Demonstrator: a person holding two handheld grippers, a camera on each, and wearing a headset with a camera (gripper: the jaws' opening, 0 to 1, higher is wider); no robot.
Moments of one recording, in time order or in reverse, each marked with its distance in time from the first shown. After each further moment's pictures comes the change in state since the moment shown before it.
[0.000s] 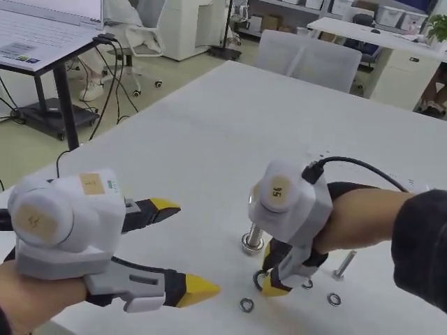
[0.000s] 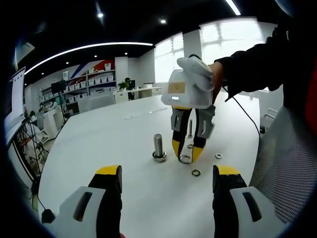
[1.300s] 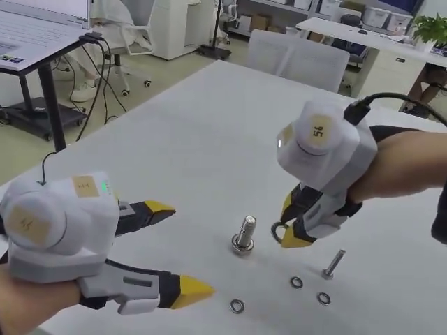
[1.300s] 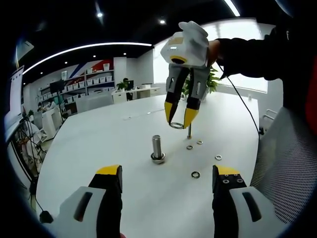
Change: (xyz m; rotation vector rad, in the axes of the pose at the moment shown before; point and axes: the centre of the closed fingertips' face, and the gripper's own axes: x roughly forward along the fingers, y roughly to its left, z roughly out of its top) left arm 0.006 0.001 0.002 -0.004 -0.006 -0.017; right arm -0.083 -0.035 0.001 -0.030 -0.019 -0.137
